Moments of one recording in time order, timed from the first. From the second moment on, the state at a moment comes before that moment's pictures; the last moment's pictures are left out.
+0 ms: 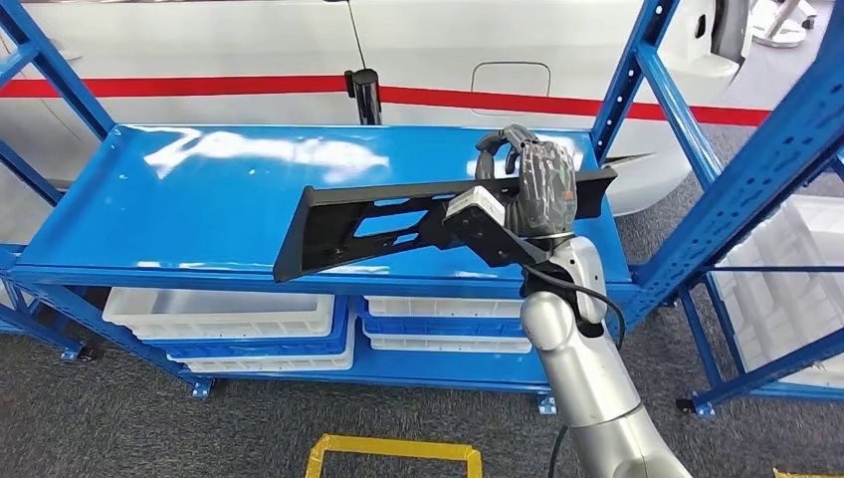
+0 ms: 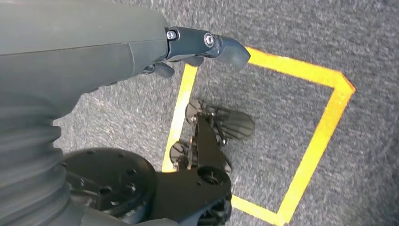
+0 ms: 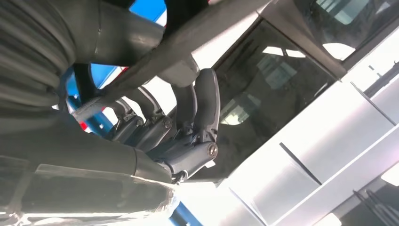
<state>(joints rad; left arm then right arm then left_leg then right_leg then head) -0.08 -0.10 0.71 -0.21 -0.36 0.06 -0.27 -0.51 0.09 0.37 -1.46 0.81 -0.26 -0.12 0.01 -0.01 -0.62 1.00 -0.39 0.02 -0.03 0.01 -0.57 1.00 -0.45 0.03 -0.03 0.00</state>
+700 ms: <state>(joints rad) -0.15 -0.10 0.71 -0.21 -0.36 0.05 -0.29 -0.57 0.06 0.37 -1.44 0.80 -0.28 -0.13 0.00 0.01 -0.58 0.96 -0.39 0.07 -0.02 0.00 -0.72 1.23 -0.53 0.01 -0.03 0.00</state>
